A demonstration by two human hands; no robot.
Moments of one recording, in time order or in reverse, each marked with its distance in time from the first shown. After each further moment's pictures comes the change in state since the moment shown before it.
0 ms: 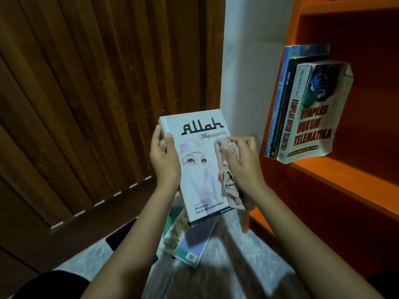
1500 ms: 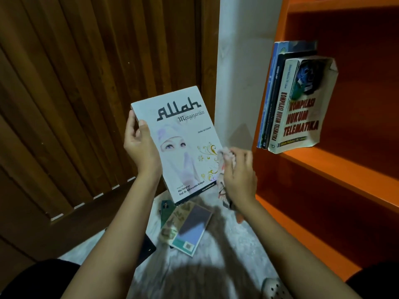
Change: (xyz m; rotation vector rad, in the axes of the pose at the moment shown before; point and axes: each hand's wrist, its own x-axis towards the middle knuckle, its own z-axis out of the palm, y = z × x) left_hand 0.002 0.031 -0.022 -0.211 0.197 0.062; right_hand -0.051 0.012 0.011 -0.263 0.180 0.087
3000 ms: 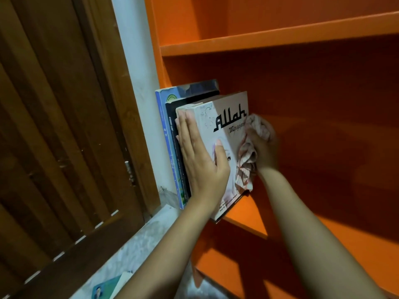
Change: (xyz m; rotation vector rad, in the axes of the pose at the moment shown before) left_hand -0.124 -0.089 0.276 0.359 -0.555 0.661; right_hand 0.210 0.134 -0.154 0.856 0.322 0.200
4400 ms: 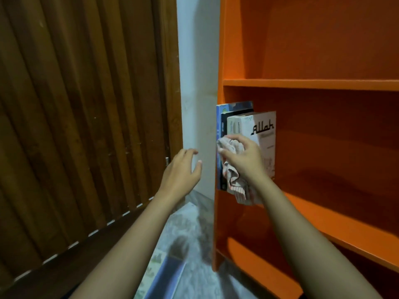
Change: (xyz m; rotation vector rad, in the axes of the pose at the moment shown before) left_hand -0.001 -0.002 -0.193 0.439 -0.468 -0.153; right_hand -0.127 -0.067 0.082 -0.535 -0.356 -0.170
